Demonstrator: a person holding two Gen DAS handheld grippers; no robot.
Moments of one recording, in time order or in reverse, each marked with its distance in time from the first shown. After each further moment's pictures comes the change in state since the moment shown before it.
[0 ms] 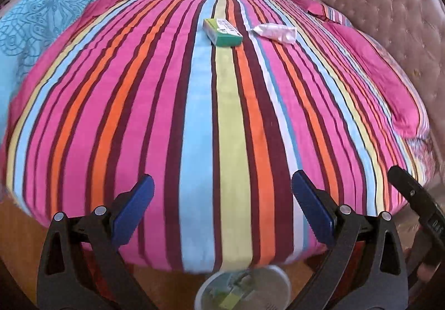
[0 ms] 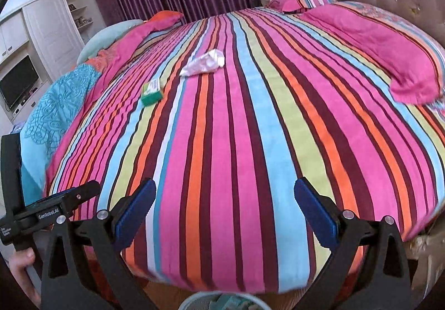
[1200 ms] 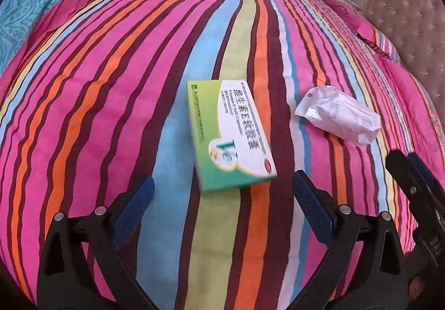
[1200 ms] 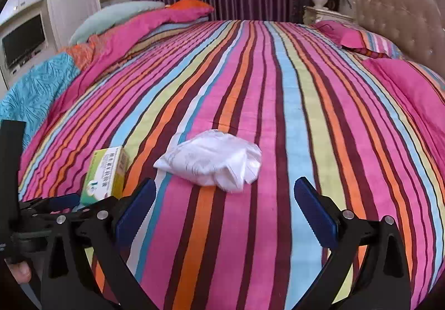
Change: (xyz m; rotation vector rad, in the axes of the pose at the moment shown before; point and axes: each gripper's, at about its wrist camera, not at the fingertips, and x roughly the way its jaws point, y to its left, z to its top) left arm 0.169 -0.006 0.207 -0.159 0.030 0.077; right arm 0.181 0.042 0.162 -0.268 0.012 0.015
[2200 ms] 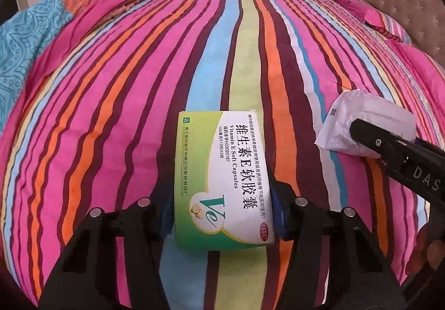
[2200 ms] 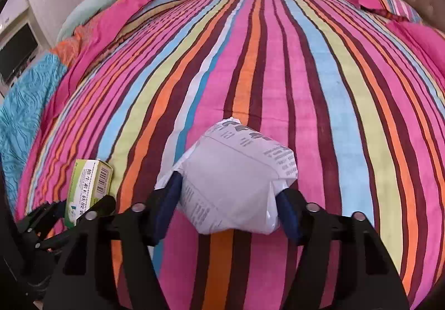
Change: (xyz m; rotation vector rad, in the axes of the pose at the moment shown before) left arm 0.028 -0.005 0.025 0.137 -0.082 0.110; right arm 0.054 -0.004 0.017 0.114 0.170 0.084
